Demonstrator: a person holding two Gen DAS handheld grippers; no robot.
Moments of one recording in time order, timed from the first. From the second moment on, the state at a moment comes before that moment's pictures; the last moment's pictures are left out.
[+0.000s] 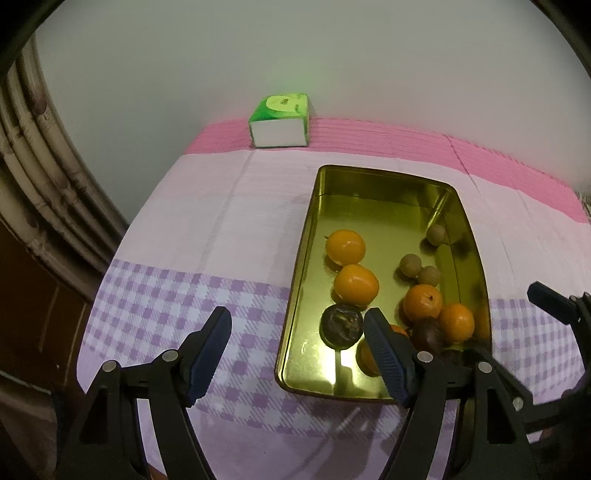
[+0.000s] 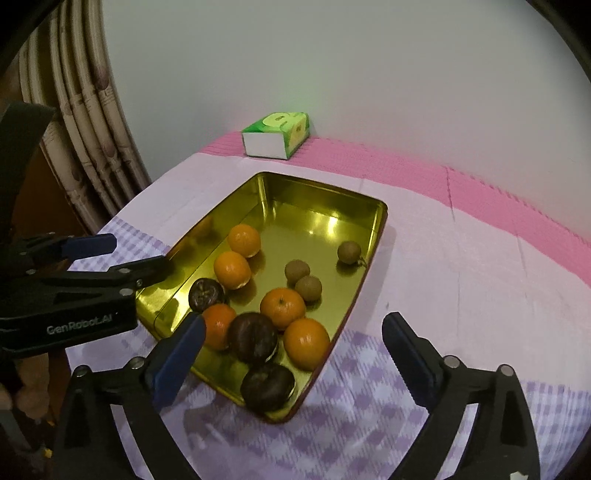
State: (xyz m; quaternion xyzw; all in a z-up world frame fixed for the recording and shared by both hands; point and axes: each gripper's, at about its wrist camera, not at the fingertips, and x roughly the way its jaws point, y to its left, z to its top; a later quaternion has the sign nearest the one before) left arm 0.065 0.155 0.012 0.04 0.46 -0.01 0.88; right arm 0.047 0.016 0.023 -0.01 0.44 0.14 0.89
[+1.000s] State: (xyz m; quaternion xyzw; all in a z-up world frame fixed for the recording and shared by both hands) left arm 0.062 0.147 0.012 0.06 0.47 -0.01 0.88; right arm 0.029 0.016 -0.002 -0.03 0.47 0.08 0.88
